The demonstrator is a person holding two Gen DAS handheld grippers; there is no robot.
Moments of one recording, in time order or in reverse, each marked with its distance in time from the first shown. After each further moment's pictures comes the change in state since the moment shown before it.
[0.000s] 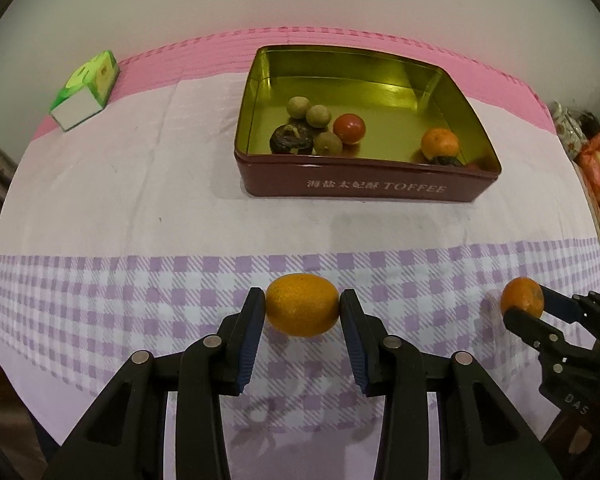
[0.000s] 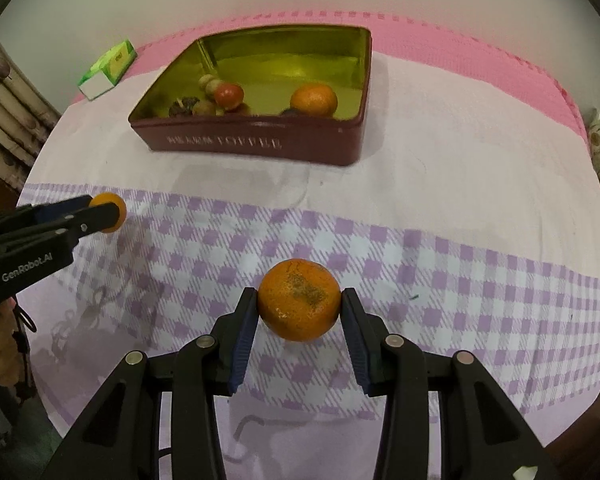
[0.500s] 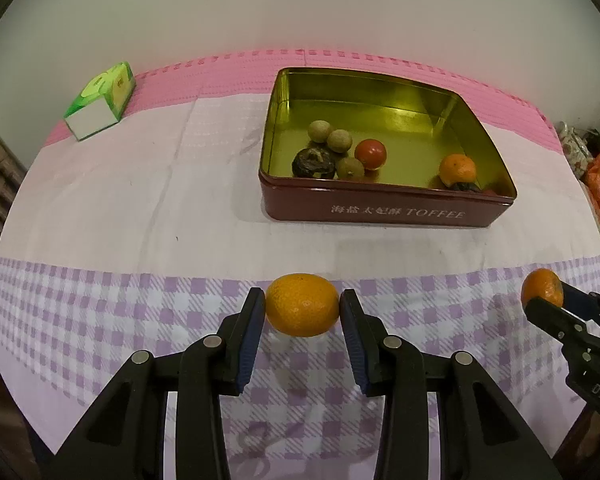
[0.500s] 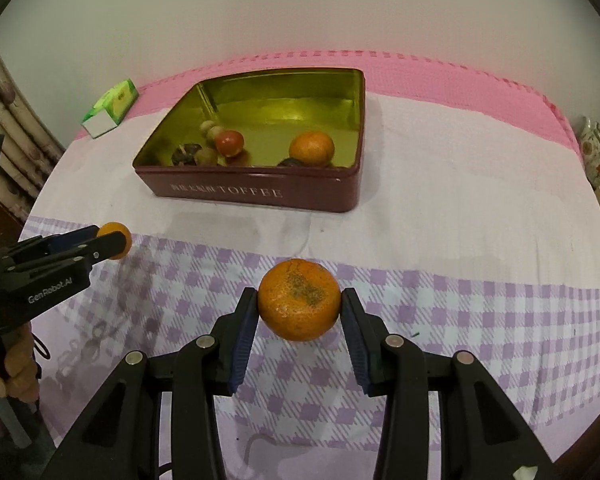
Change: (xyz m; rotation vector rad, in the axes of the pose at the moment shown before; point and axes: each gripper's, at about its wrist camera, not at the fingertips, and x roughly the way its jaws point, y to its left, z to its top) left arm 0.005 0.006 -0.009 -0.016 -0.103 0.034; right arm -0.007 0.000 0.010 0.025 -0.138 0.009
